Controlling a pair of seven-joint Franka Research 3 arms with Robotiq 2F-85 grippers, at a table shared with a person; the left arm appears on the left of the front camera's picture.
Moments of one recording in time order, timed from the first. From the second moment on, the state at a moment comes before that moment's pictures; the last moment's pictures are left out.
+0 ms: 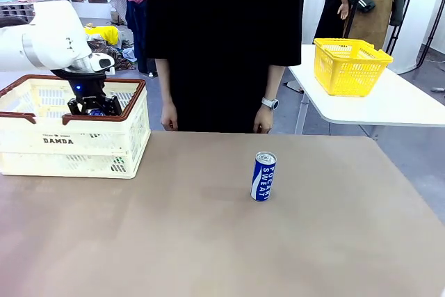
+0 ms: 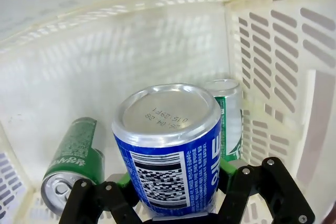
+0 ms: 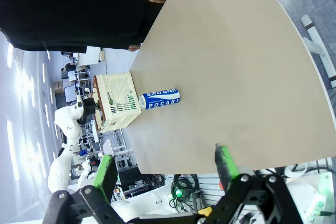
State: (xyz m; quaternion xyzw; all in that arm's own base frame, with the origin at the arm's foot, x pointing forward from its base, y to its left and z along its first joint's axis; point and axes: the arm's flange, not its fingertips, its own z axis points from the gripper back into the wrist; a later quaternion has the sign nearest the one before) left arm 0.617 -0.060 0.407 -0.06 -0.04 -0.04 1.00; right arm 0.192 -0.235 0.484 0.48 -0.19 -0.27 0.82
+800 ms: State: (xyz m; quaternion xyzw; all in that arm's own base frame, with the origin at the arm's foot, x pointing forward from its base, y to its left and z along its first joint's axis) left arm 0.617 -0.058 0.369 -0.07 -0.01 -0.04 1.00; right arm 0.192 -0.235 0.484 0.48 -0.19 -0.27 0.82
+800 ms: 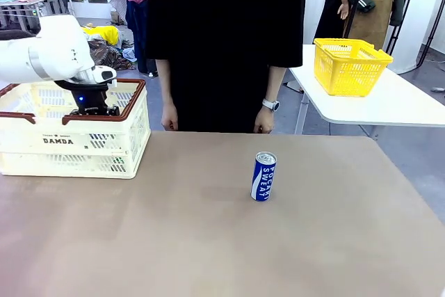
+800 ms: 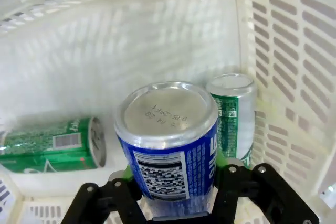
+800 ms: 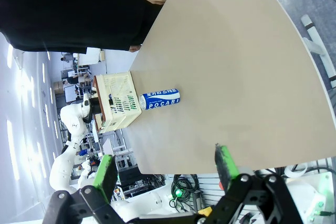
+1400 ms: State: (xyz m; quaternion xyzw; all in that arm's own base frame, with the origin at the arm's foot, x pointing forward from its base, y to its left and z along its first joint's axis) left arm 0.618 -0.057 0.379 -0.07 -0.02 -0.04 1.00; right arm 0.192 -0.235 0.484 0.48 -0.19 -0.27 0.82
